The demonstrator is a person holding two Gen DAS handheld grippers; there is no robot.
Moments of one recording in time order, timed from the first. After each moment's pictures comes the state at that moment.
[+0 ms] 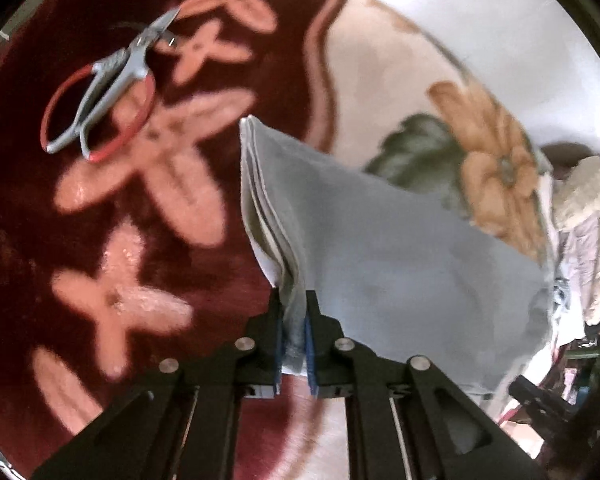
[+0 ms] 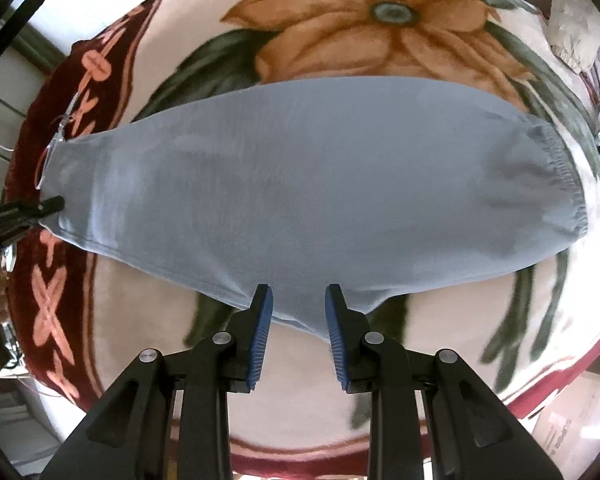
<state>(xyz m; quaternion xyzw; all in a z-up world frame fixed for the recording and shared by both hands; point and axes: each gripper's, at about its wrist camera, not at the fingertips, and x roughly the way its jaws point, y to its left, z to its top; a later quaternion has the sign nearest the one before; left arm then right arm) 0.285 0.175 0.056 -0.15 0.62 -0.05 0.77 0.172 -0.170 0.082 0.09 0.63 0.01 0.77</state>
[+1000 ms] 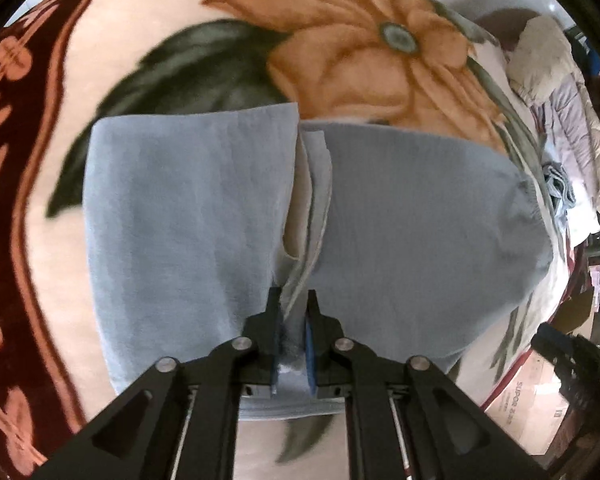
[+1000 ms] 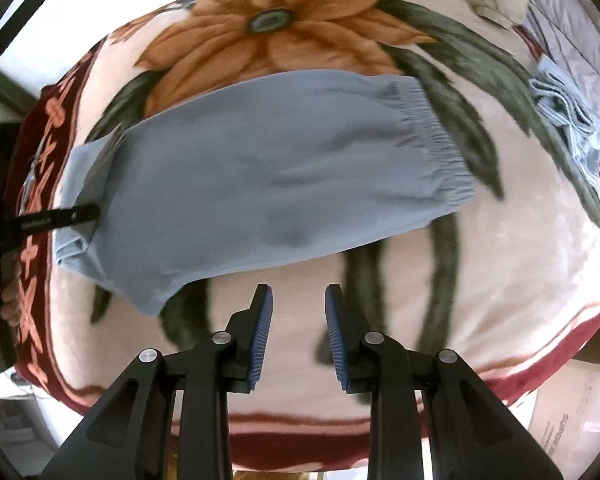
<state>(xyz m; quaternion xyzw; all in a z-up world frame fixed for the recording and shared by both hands) 0.280 -0.040 0.042 -0.01 0.66 -0.16 0.73 0.135 -0.320 0.073 0.12 0.62 -0.03 0.78</state>
